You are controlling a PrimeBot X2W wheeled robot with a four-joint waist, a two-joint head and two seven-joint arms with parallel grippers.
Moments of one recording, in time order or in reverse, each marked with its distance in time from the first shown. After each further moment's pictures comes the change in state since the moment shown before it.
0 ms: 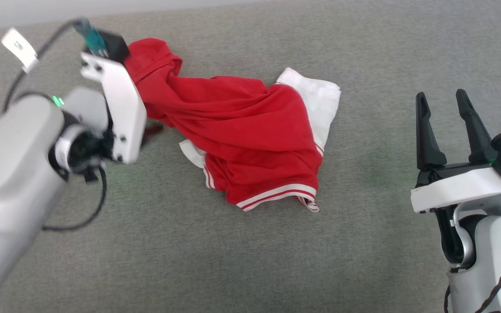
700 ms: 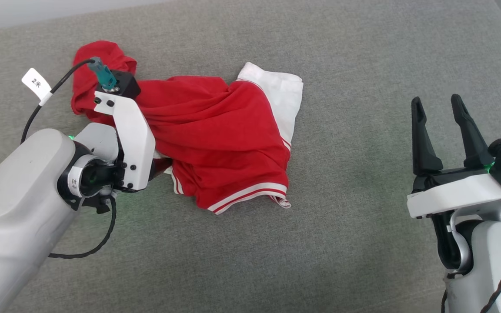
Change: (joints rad) left arm 0.118 0.019 0.002 -0.102 -0.069 0.089 0.046; right arm 0.023 0.000 0.019 -0.013 0.030 0.000 -0.011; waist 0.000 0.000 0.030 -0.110
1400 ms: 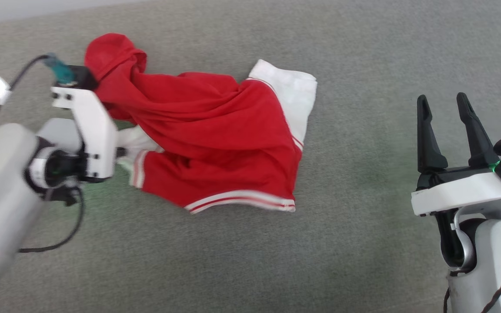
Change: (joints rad) left arm -0.017 0.018 0.038 0.170 -0.031 -0.046 -0.048; right arm -0.007 0.000 -0.014 0.009 0.003 0.000 -0.008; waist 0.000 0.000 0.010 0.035
